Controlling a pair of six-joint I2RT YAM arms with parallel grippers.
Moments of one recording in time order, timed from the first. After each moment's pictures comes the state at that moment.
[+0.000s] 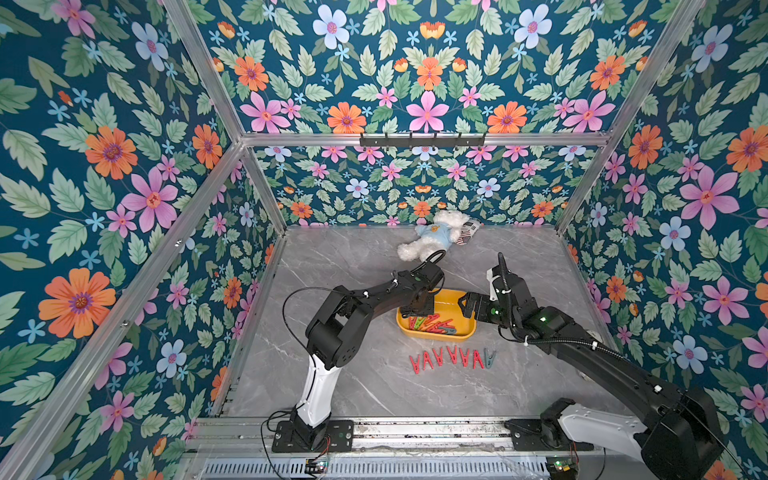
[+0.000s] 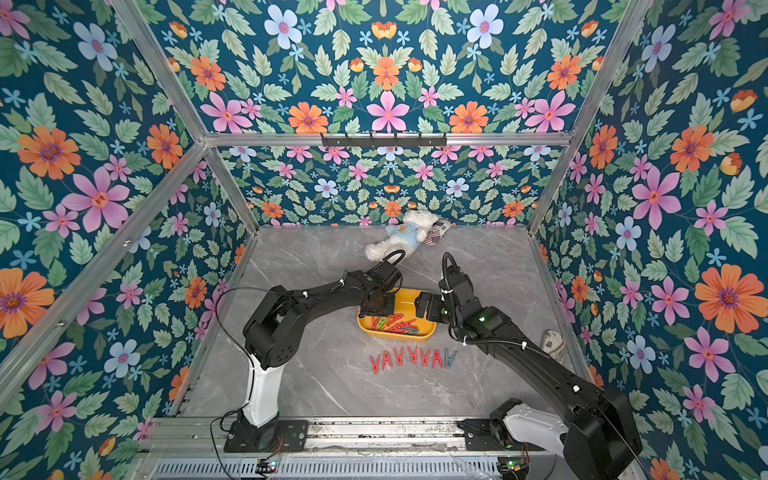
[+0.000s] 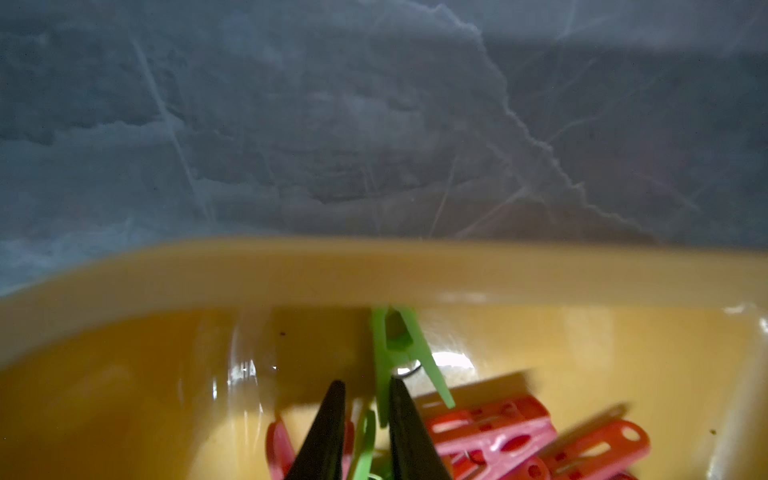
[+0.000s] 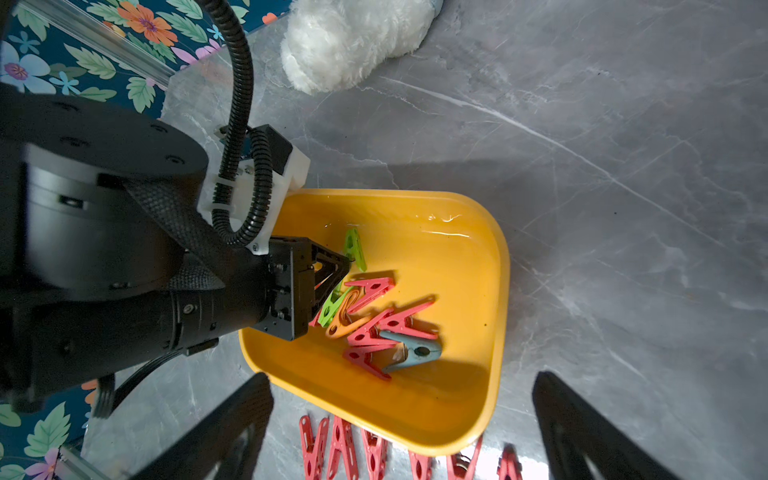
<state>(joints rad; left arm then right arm) -0.78 2.08 1.50 -0.69 -0.09 -0.63 0.60 1.15 0.84 -0.43 0.00 0.66</state>
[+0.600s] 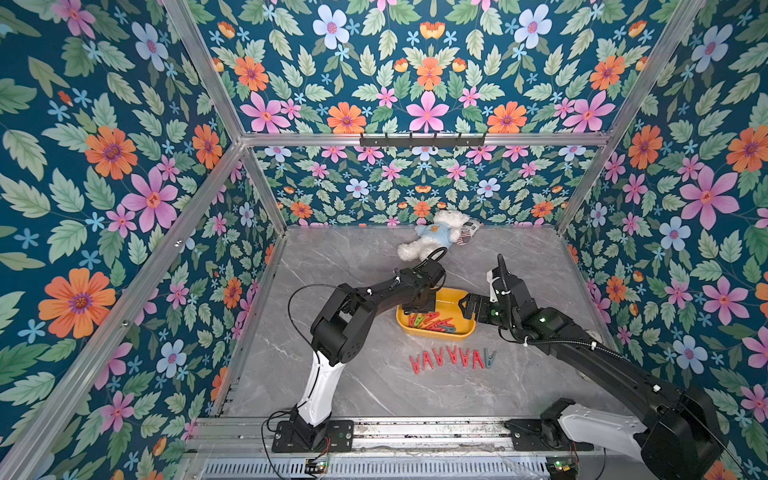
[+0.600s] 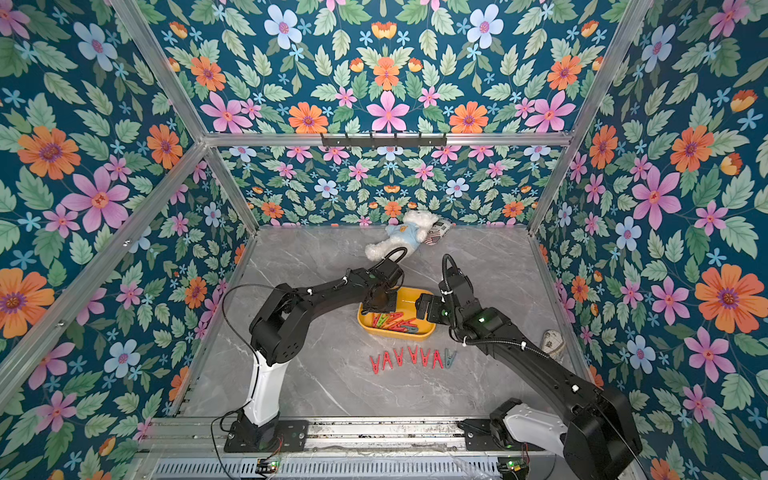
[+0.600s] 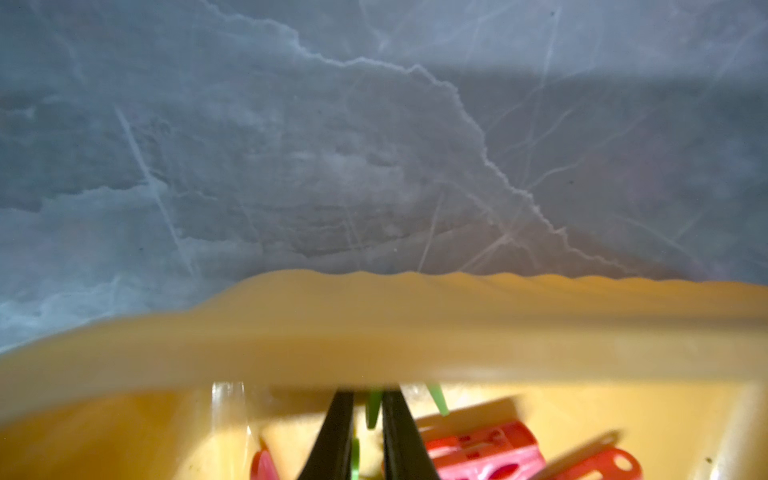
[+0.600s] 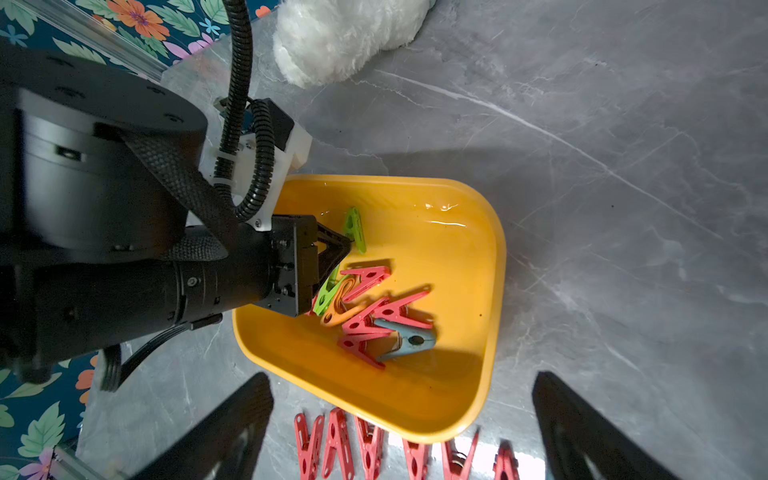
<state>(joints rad) -0.77 2.12 1.56 -0.69 -0.10 -0.60 0.60 1.15 0.82 -0.43 0.00 0.66</state>
